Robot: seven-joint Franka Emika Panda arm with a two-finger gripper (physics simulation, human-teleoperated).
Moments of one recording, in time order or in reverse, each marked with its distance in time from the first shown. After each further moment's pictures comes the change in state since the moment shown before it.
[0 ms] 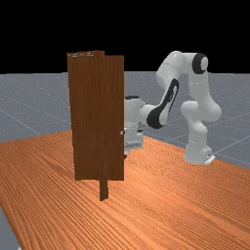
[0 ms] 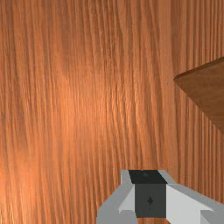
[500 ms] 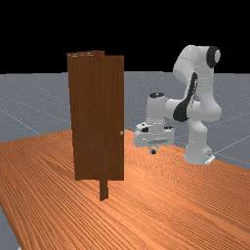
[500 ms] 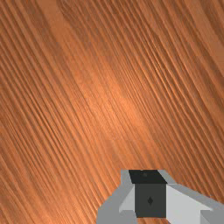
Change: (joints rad) arm 0.030 -0.318 0.089 -0.375 -0.010 -0.087 0.562
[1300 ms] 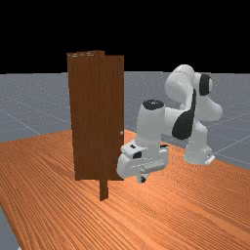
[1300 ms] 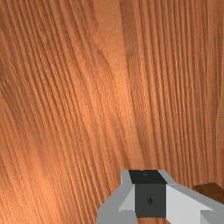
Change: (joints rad) arm 0.223 0.786 0.033 1.239 -0.145 -0.490 -0.020
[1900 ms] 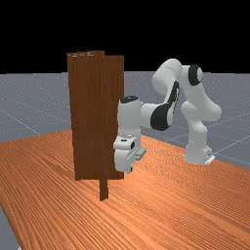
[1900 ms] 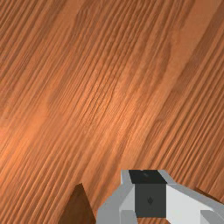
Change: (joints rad) arm -0.282 -0.146 0.153 -0.277 0.069 0.160 -0.843
